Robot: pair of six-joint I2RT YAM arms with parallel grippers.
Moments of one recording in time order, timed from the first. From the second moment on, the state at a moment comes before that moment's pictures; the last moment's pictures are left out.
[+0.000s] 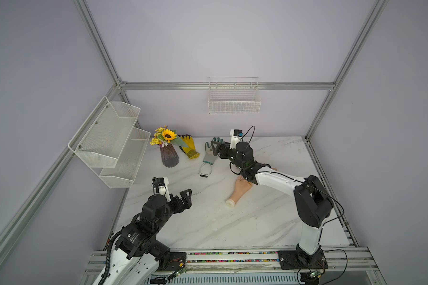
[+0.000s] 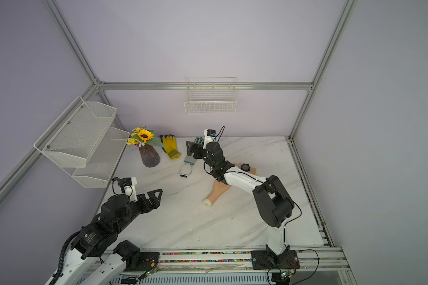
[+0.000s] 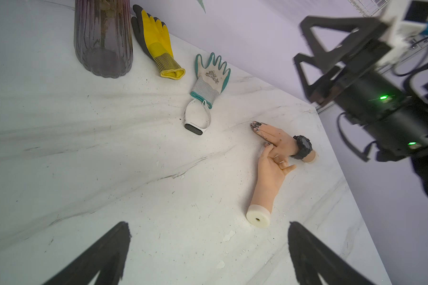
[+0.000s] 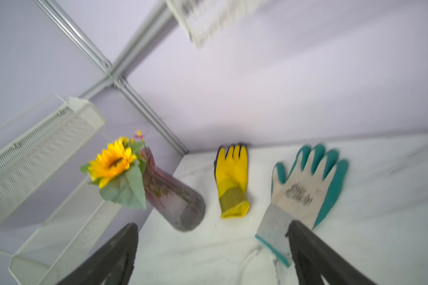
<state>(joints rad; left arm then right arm) -0.48 0.48 0.67 -0.68 -0.17 -0.66 0.60 1.80 1.32 0.44 0.08 0.54</state>
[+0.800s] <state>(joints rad) -0.48 0.55 0.57 -0.61 -0.12 -0.68 0.05 1.84 1.00 0.22 -0.29 0.43</state>
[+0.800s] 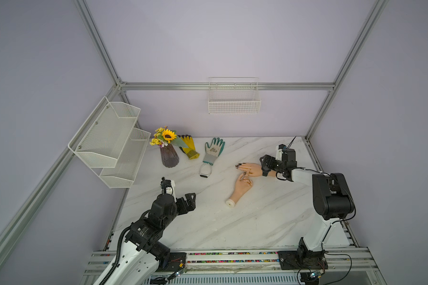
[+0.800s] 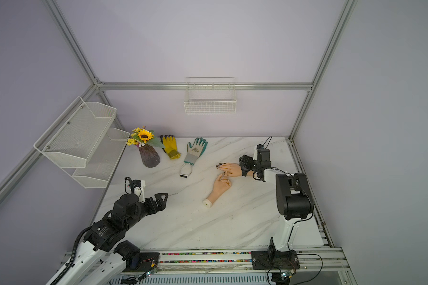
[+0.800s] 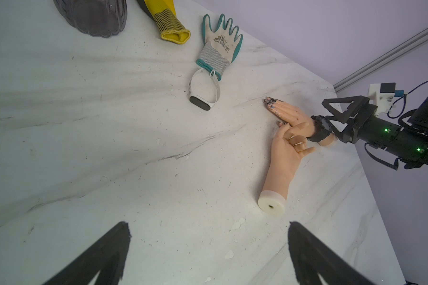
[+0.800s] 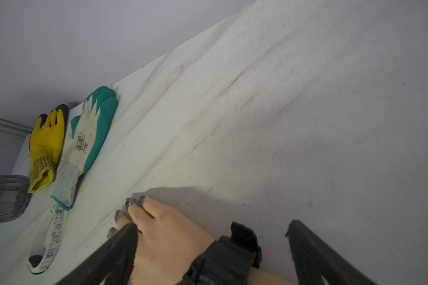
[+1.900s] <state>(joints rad) -0.48 0.66 0.52 -0.46 -0.07 -0.70 0.23 1.73 1.01 -0.11 0.30 0.57</state>
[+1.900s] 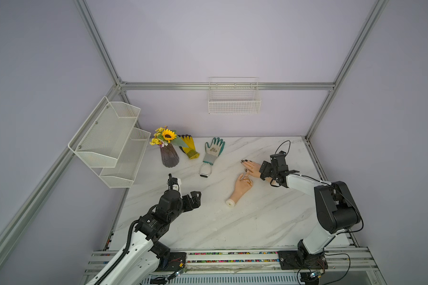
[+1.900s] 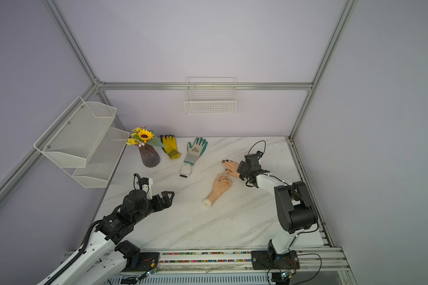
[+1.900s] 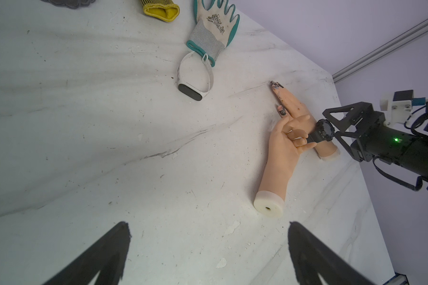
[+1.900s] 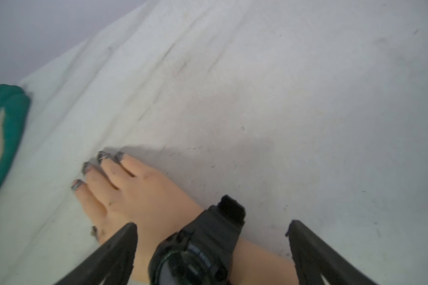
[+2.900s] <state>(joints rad) -0.48 0.62 0.46 -0.43 -0.06 -0.63 0.27 1.95 1.26 -0.31 0.08 0.05</state>
